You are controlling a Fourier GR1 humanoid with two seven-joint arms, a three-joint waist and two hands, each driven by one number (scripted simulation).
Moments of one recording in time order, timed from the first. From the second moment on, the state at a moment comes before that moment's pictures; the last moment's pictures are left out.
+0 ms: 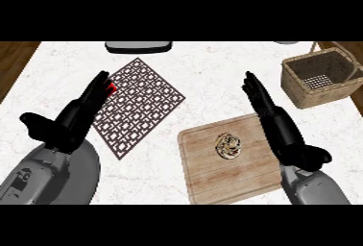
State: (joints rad) left arm -0.27 0.47 -0.31 -1.50 0.42 0.13 0.02; right arm -0.24 -0.28 0.33 -1.64 -0.15 -0.15 -0.04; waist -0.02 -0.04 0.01
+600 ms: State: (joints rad) left arm -0.25 0.52 -0.29 -1.37 0.30 0.25 0.13; right arm -0.16 -0.14 0.24 -1.56 -0.30 0.12 -0.65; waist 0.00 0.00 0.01
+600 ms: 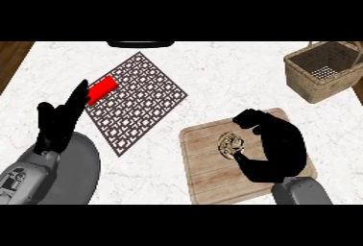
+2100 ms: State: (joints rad) left arm -0.22 0.46 -0.23 -1.38 0.19 0.23 0.19; right arm 0.10 -0.74 0.09 -2.05 0.05 0.34 0.04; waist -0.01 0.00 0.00
